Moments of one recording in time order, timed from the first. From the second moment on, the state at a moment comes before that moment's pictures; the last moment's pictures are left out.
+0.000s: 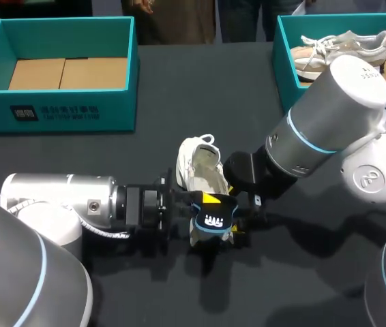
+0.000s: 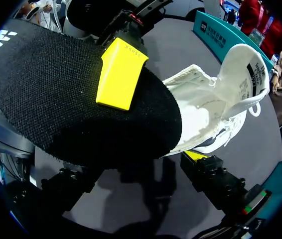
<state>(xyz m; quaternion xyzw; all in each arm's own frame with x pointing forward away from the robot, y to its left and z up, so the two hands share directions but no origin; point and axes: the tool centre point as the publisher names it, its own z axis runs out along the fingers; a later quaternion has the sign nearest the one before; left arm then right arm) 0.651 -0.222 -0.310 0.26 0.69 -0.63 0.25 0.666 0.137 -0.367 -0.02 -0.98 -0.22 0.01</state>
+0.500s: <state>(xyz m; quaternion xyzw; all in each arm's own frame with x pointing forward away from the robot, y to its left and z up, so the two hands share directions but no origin) 0.662 -0.220 -0.318 0.27 0.69 -0.62 0.26 0.666 0.136 -0.367 -0.02 -0.98 -0.22 0.01</state>
